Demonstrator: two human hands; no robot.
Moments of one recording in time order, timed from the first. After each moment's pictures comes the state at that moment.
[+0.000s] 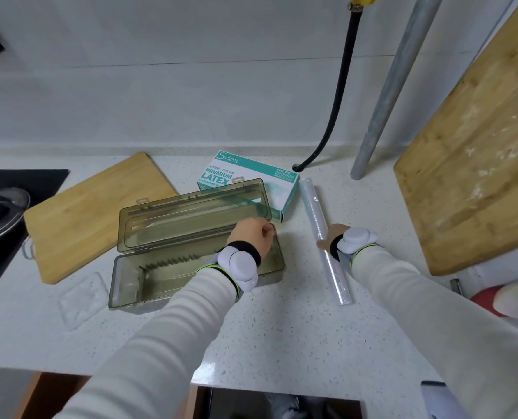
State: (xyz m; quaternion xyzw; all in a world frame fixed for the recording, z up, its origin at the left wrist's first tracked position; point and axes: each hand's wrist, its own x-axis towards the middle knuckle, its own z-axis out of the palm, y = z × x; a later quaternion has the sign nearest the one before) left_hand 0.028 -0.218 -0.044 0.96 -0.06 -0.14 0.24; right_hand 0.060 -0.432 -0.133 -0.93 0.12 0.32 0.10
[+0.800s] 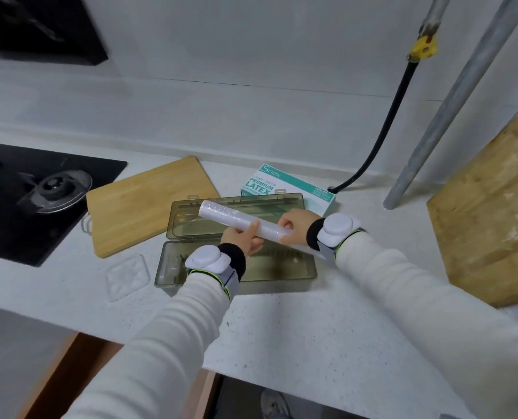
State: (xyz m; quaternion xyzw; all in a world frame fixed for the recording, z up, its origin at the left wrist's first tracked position) left_hand 0.004 -0.138 -0.026 0.64 0.29 -0.11 0.71; right_hand 0.046 -0.281 0.004 -0.95 -0.18 0.21 0.14
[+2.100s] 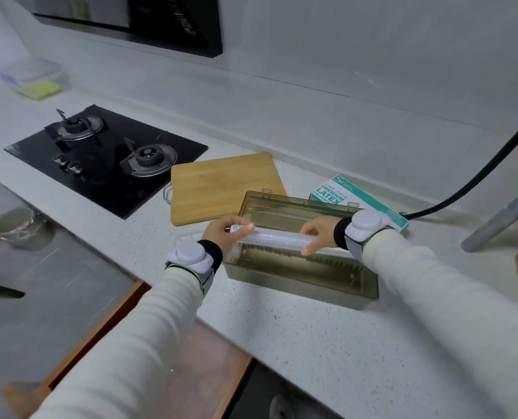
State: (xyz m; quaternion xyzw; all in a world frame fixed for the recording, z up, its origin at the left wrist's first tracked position) left_hand -0.057 0.021 -0.020 0.81 0.19 0.00 0.55; right_hand 0.055 -0.194 0.008 -0.89 -0.31 0.33 0.07
